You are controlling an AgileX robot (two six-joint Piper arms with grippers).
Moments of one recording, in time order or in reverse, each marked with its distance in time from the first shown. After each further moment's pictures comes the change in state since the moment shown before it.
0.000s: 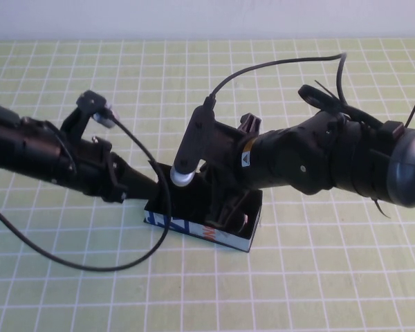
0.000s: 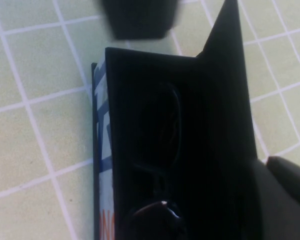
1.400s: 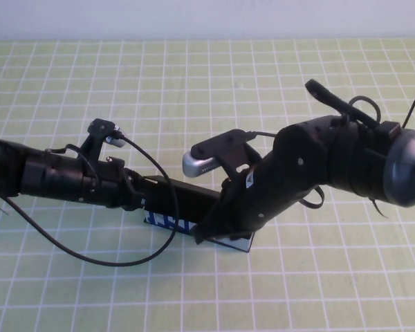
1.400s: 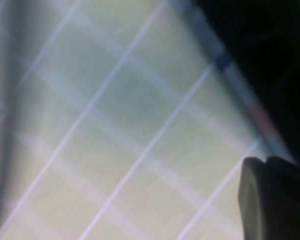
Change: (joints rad) right arm -0.005 0.005 -0.002 0.221 0.339 0.546; left arm 0.002 0.226 0.042 -0.312 -0.115 0.263
